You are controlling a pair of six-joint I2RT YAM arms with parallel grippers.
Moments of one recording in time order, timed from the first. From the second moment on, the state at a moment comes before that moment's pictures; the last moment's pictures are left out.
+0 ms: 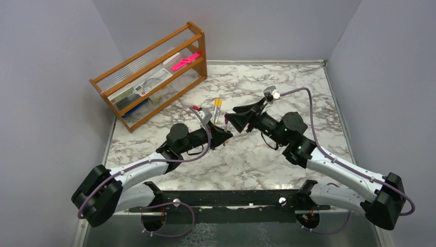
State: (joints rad) left arm -0.74 1.14 0.43 0.73 0.41 -0.44; right arm 0.84 1.00 0.69 0.45 -0.07 0.42
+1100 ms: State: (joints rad) left arm -0.74 1.09 0.55 0.51 0.37 -0.35; right arm 0.83 1.12 0.80 0.31 -0.07 0.42
